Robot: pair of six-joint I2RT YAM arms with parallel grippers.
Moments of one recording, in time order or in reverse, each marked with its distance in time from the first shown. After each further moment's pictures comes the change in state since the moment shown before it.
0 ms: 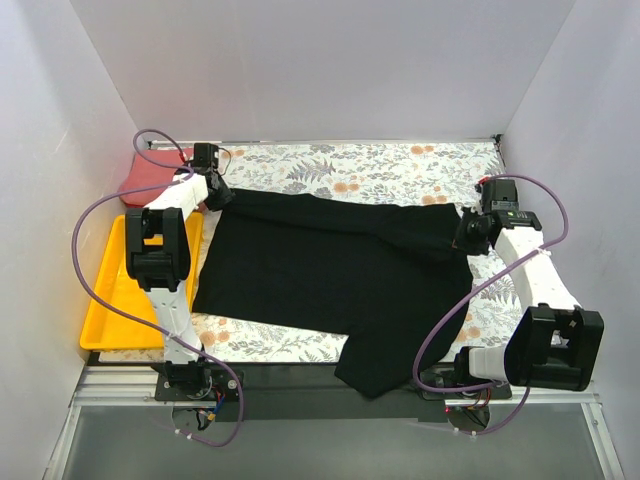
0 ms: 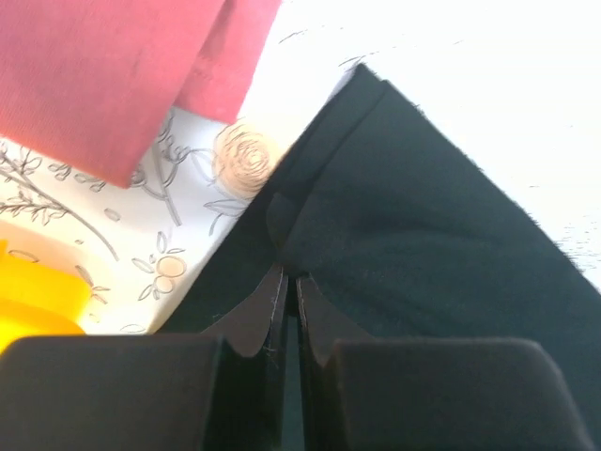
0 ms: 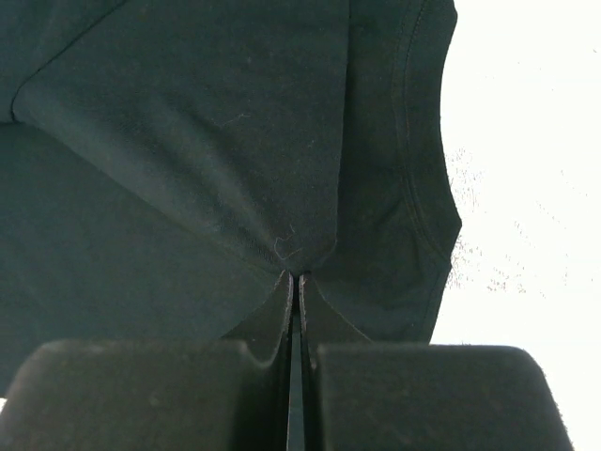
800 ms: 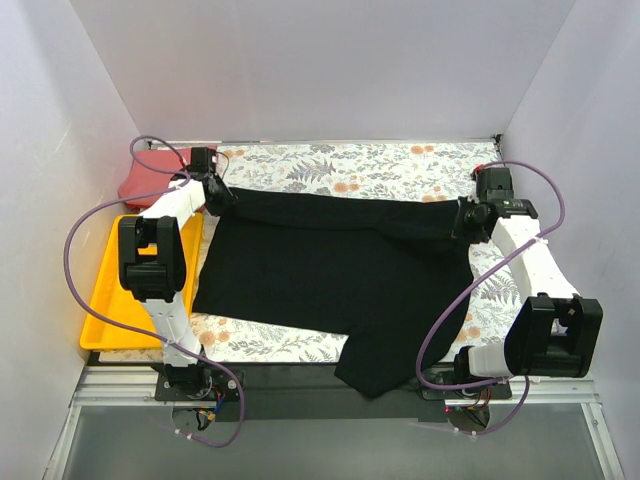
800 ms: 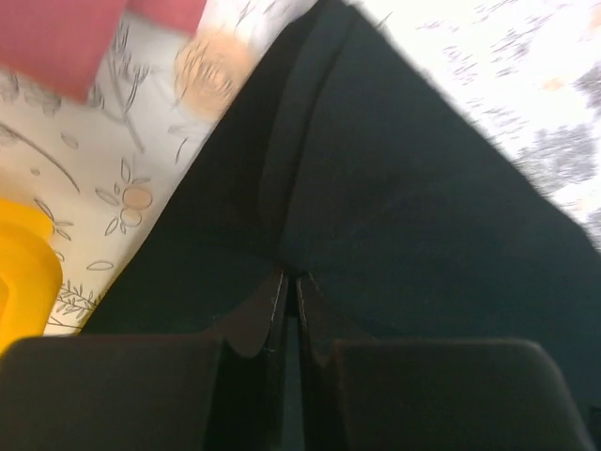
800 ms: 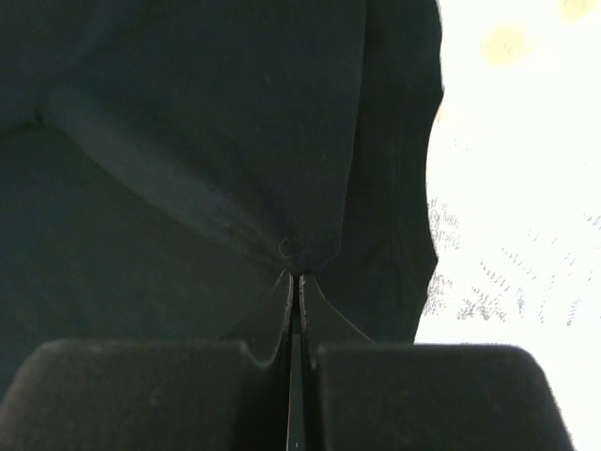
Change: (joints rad) left arm -0.004 -0.104 -0.072 -0.011 0.106 -0.030; right arm 0.042 0.055 0.127 -0.009 0.076 -0.043
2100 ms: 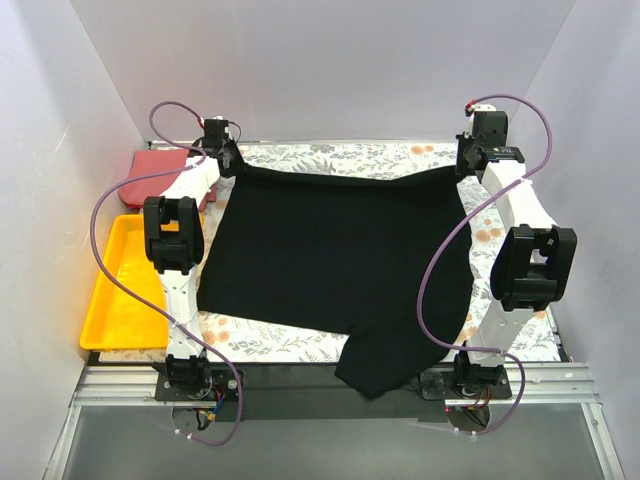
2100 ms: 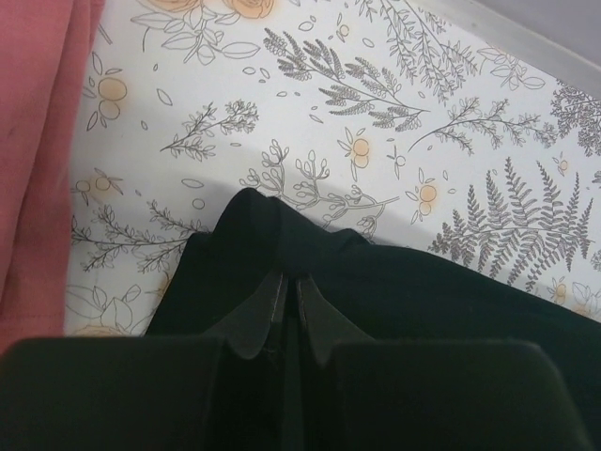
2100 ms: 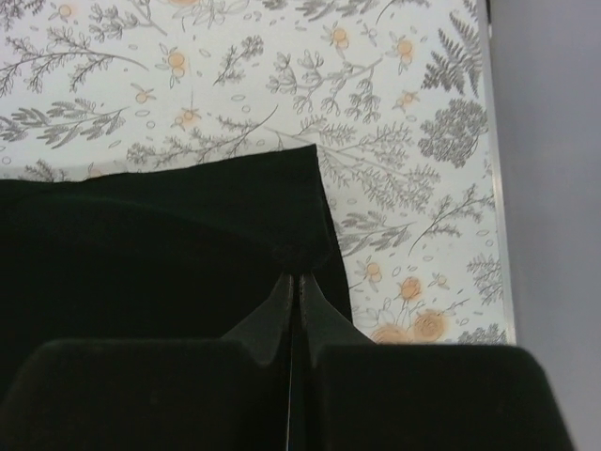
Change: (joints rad) left arm -0.036 0.333 0.435 0.130 0.005 0.151; right arm 0.000 0.439 0.463 0.274 0.142 -0.246
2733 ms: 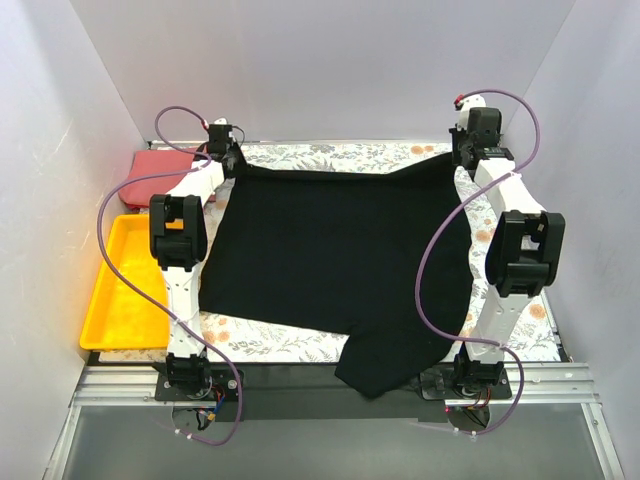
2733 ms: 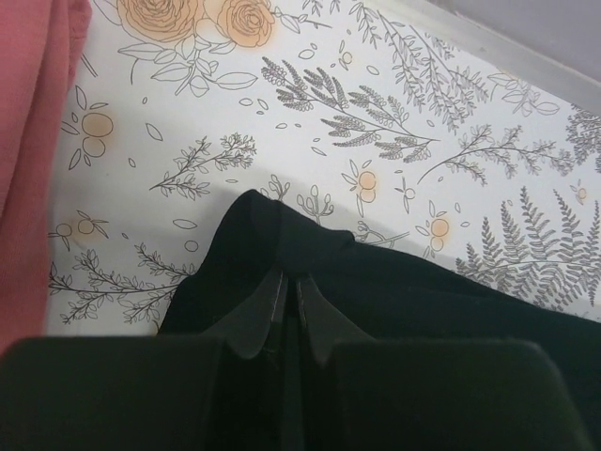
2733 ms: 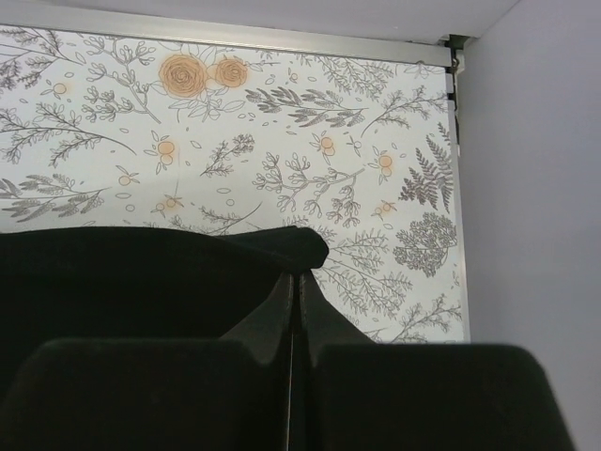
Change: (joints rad) left arm -0.007 0.063 -0.005 0.107 -0.022 0.005; right arm 0.000 0.141 0.042 0.232 -0.021 -0.156
